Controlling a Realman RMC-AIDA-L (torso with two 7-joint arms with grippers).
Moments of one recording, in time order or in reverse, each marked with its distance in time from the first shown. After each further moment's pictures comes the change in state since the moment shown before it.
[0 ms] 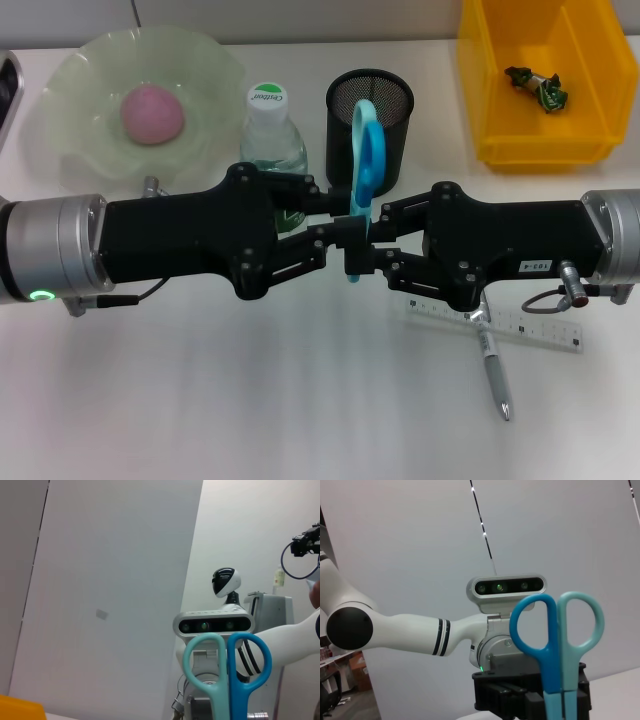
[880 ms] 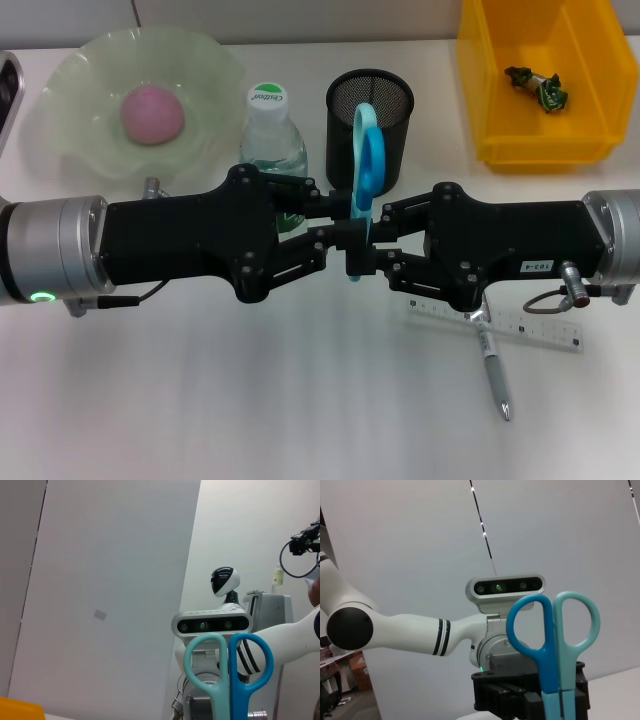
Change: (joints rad) left arm 0.000 0.000 0.004 0.000 0.000 0.003 0.010; right arm -0.001 -0.002 0.000 0.000 0.000 -0.001 0.001
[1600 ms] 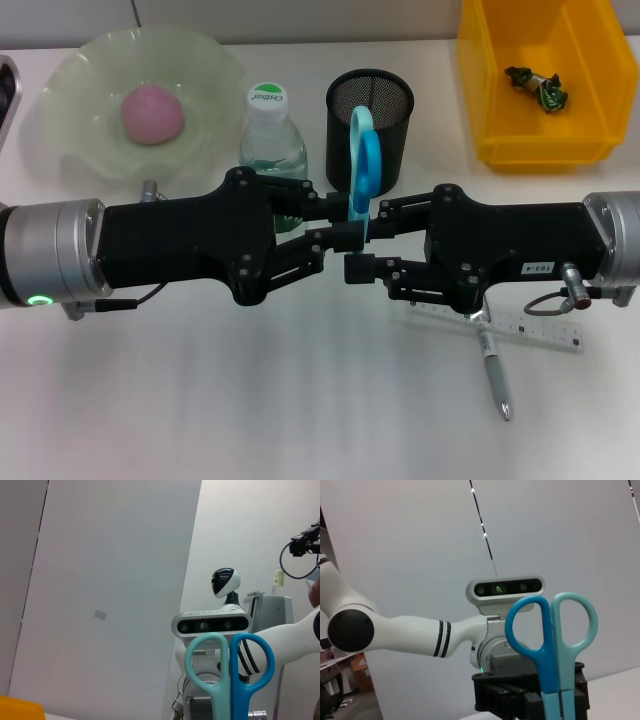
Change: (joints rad) left arm 0.007 0.000 0.000 0.000 -0.002 0.004 0.000; right arm -0.002 0.000 0.000 0.001 0.000 -0.002 0.001
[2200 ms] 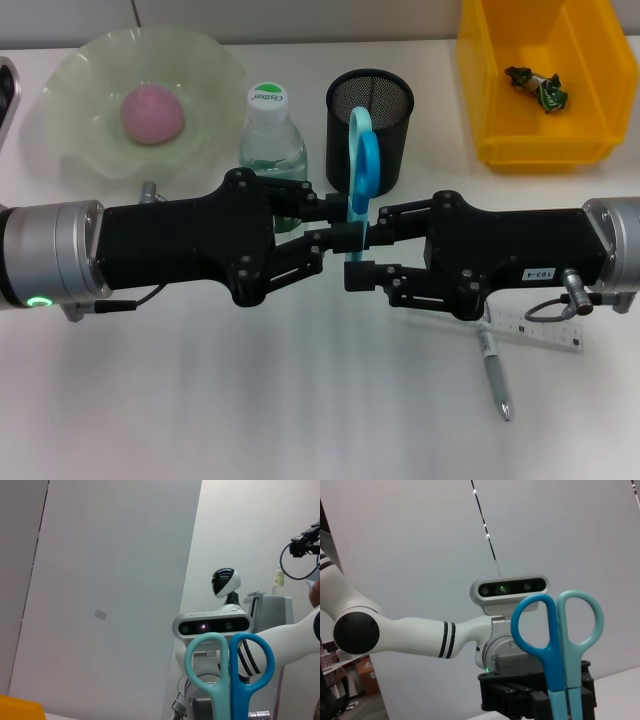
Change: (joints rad) left arm 0.002 0.000 0.000 0.000 0.000 0.001 0.000; right arm -0.001 0.000 -0.004 0.012 0.000 -0.010 0.005
